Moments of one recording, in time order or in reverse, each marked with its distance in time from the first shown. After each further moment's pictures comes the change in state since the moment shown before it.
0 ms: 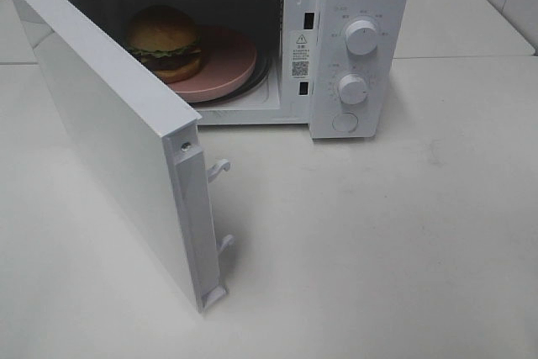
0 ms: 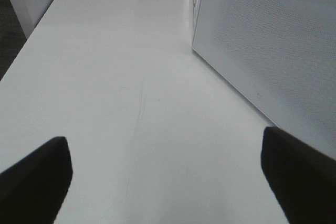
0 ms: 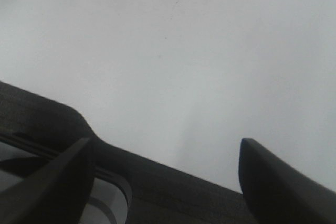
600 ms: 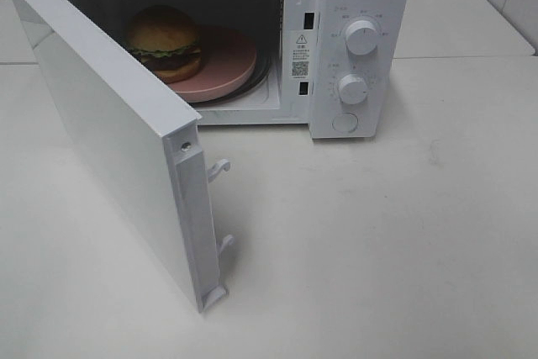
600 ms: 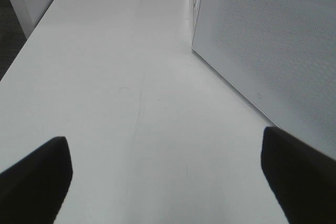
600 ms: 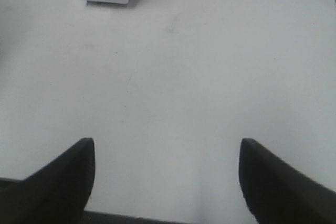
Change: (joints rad) left arm 0.000 0.000 0.000 0.000 0.000 0.000; right arm -0.208 -0.466 0.046 0.001 0.008 -0.001
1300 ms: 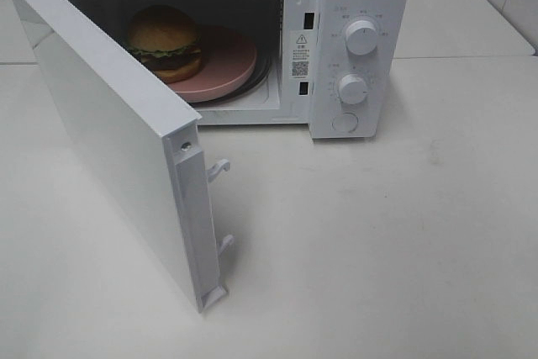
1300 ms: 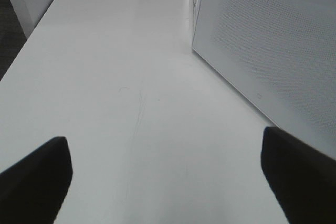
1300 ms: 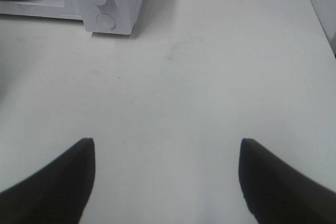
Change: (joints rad) left arm 0.000 0.000 0.000 0.000 0.000 0.000; right arm 0.000 -0.119 0.002 0.002 0.001 0.000
